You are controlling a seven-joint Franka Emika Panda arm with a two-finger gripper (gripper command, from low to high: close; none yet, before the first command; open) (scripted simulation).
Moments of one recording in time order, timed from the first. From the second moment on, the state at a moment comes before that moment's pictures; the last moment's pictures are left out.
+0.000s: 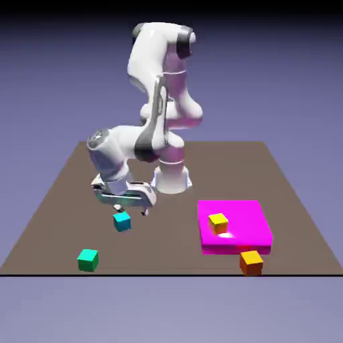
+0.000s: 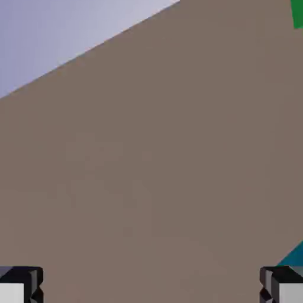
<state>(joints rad) 0.04 0.23 -0.44 -2.32 0.36 2.11 0.60</state>
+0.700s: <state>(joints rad) 0.06 1.00 -0.85 -1.85 0.71 1.24 0.47</state>
